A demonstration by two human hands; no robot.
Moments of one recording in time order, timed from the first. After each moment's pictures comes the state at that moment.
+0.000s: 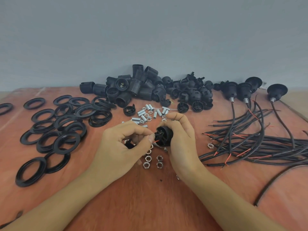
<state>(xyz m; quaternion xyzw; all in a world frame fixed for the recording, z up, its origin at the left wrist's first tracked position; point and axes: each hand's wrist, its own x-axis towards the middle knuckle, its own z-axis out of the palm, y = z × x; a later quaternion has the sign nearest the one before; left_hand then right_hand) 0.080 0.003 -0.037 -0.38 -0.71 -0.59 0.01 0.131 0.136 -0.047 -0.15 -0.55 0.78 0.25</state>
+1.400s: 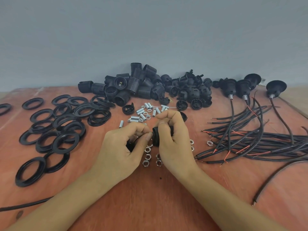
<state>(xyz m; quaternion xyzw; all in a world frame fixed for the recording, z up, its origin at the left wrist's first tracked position) 0.081 0.006 -0.043 -0.44 -0.74 -0.50 0.12 0.139 0.127 -0.044 -0.08 -0.70 0.63 0.31</state>
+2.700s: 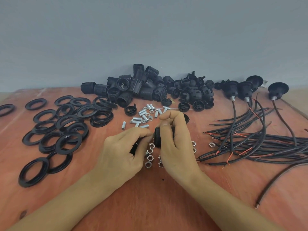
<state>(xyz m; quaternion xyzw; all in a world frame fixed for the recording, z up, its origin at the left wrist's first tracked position) 0.075 0.003 -0.054 -0.48 -0.72 -0.43 0.27 0.144 0.122 -0.041 -0.04 -0.71 0.63 0.32</state>
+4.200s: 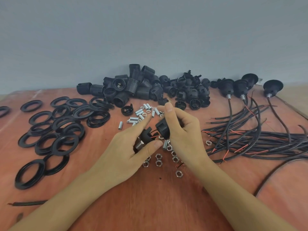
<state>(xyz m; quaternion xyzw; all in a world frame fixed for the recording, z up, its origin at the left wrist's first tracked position) 0.076 0.004 -0.043 -0.46 -0.78 -0.42 0.00 0.139 0.150 -0.036 -0.07 -0.70 0.63 0.34</state>
